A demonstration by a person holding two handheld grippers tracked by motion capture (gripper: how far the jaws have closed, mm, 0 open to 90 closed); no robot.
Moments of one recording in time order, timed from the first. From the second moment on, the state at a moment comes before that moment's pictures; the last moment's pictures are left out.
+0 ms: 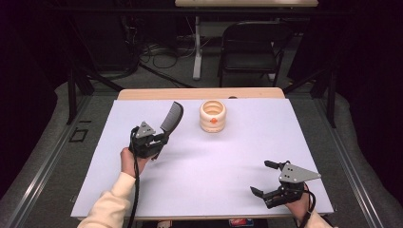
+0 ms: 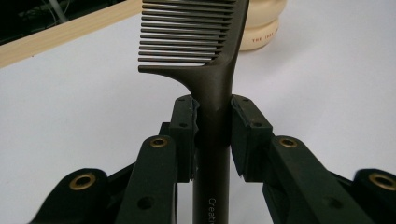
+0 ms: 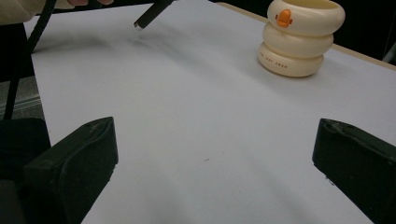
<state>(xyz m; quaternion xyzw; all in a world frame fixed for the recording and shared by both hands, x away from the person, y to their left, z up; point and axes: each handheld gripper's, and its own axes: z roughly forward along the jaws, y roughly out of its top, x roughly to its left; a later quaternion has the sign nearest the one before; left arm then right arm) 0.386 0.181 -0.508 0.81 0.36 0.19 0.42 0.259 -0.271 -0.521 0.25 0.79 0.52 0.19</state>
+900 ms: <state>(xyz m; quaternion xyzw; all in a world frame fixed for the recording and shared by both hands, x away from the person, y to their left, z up) 0.398 0.166 -0.501 0.79 0.36 0.19 0.45 0.260 -0.270 -0.521 0.25 0.79 0.52 0.19</state>
